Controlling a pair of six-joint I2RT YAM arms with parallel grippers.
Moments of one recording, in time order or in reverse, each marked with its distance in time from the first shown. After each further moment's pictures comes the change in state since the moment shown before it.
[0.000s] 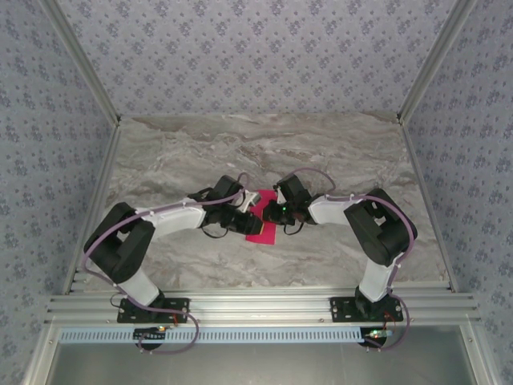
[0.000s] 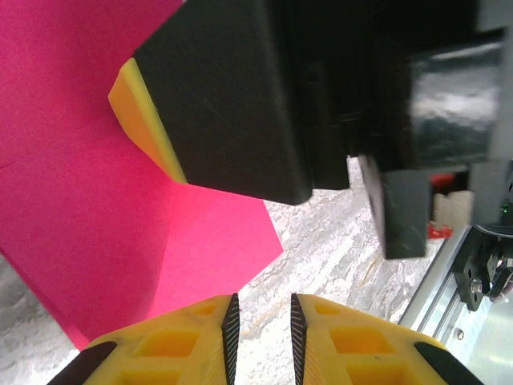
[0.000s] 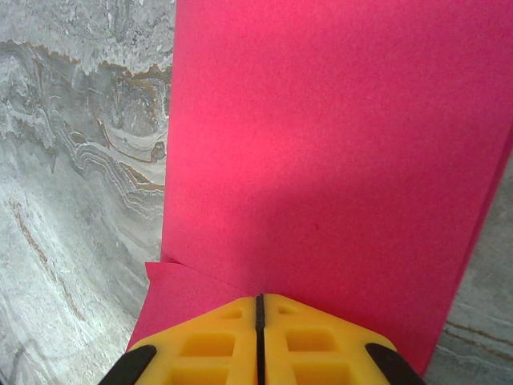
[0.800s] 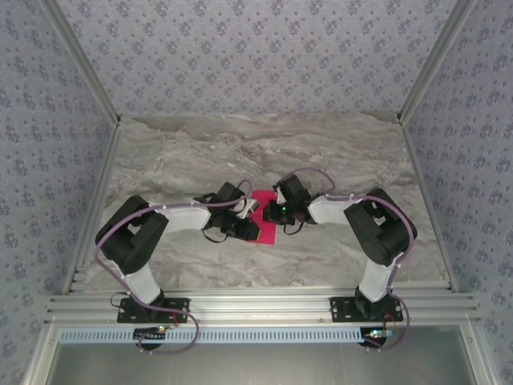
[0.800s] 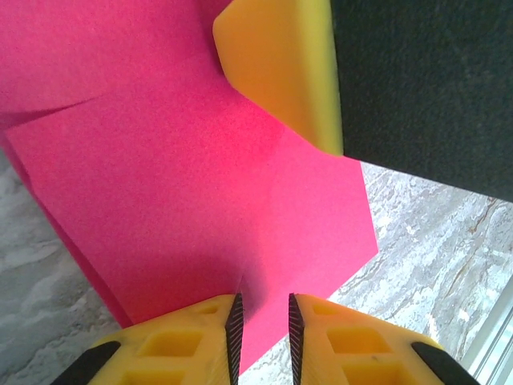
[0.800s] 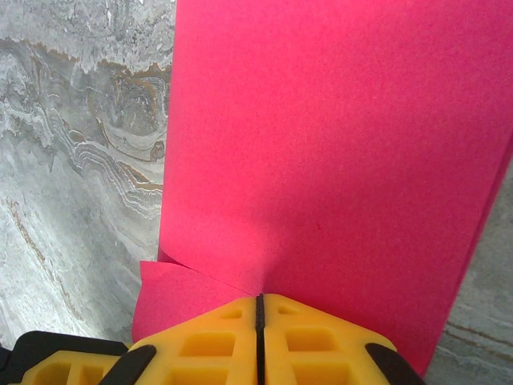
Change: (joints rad) left arm 0.000 0.080 -0.037 0.027 -0.064 0.004; right arm 0.001 0.001 0.005 -0.010 0.003 -0.009
